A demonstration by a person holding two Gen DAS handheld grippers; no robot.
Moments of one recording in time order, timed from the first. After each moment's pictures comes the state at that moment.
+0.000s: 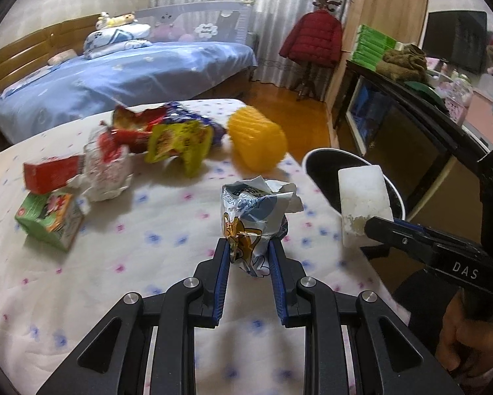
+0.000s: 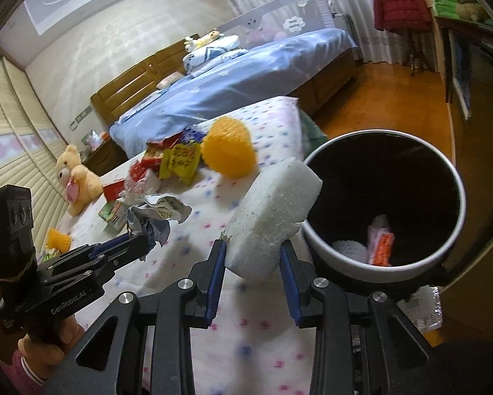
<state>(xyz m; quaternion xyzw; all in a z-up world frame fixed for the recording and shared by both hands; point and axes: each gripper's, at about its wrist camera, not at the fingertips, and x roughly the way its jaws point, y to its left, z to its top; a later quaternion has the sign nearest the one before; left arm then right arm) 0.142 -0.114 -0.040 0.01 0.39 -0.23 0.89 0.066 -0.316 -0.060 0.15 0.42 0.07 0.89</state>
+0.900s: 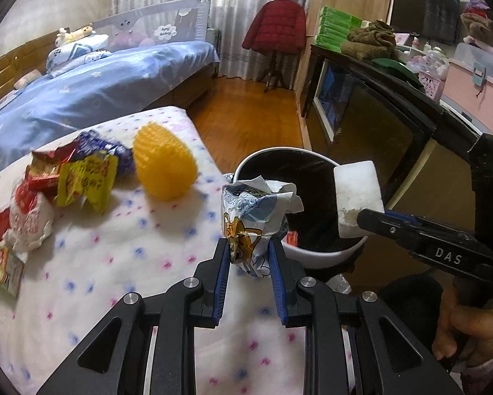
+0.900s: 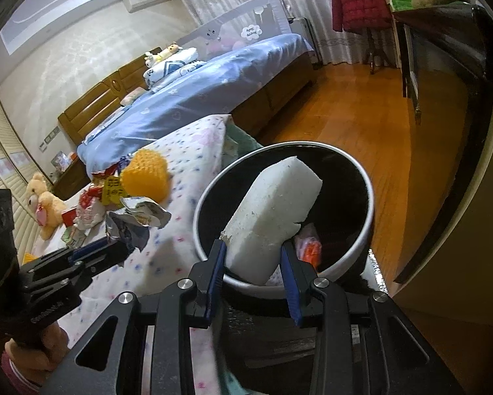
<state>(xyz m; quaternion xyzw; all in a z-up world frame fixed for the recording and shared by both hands) 0.169 -0.203 -0.043 0.05 0.39 -0.29 0.87 0.065 -0.400 -0.060 0.16 0.42 0.00 0.90</state>
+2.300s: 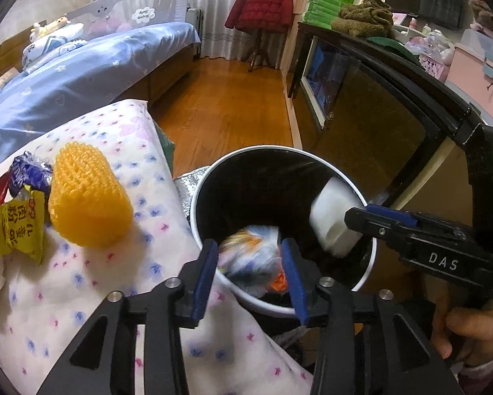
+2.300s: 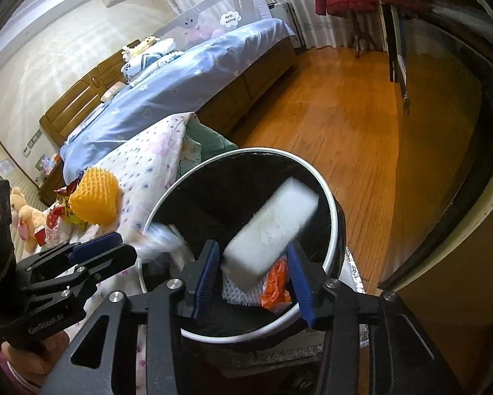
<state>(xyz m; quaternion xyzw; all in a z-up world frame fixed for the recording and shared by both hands) 0.237 -0.269 -0.067 0.07 0.43 -0.31 0.85 0.101 -0.451 -0.078 0.17 0.45 -0.03 0.88</state>
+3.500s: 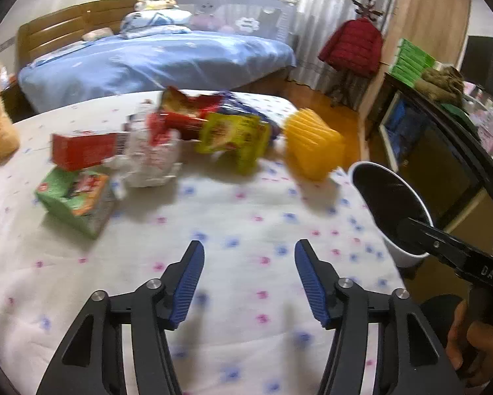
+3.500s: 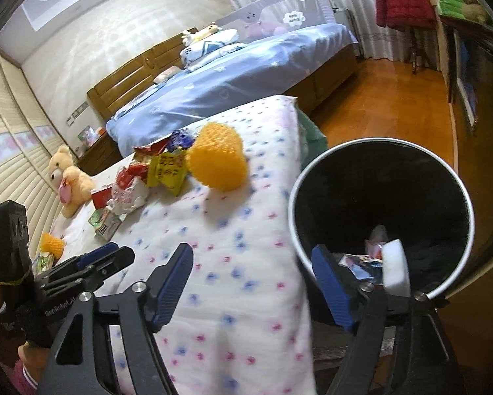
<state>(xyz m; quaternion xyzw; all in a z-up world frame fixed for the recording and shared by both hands) 0.159 -0.083 -0.050 -0.03 0.41 -0.16 0.90 0.097 -0.315 -0.064 0.14 0.43 0.08 0.89</state>
